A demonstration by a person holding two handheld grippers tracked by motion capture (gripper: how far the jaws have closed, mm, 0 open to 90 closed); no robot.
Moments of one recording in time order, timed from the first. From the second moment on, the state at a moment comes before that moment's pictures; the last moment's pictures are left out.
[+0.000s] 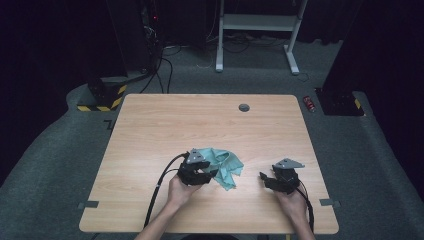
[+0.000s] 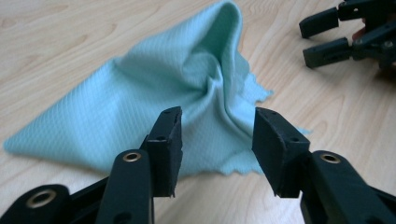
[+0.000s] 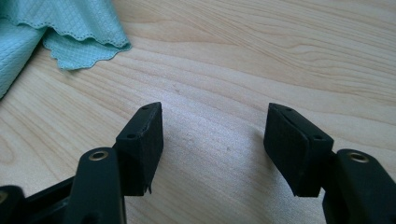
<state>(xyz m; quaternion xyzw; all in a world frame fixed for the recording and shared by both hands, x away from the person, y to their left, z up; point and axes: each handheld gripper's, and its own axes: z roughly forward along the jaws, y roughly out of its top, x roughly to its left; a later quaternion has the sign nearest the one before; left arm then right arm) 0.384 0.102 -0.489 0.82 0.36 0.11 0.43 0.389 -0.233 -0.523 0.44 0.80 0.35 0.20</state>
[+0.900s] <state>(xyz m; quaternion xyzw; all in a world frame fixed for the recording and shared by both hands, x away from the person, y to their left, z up) 0.364 0.073 -0.515 0.84 0.36 0.09 0.39 0.364 -0.160 -0.504 0.31 0.85 0.41 0.11</state>
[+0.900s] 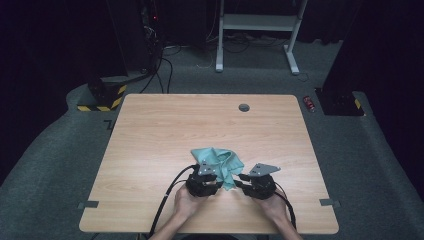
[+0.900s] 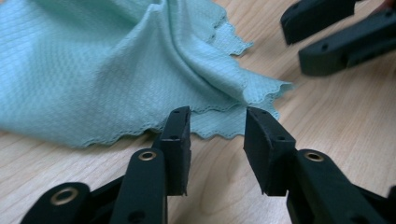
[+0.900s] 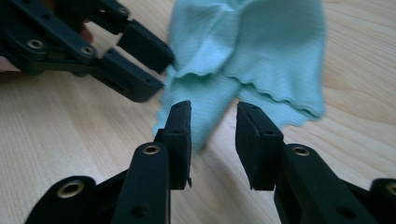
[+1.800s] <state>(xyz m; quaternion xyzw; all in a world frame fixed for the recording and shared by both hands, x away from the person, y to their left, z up) 0.364 0.057 -0.516 0.85 0.35 0.11 0.38 0.367 -0.152 -0.507 0.30 0.86 0.38 0.14</state>
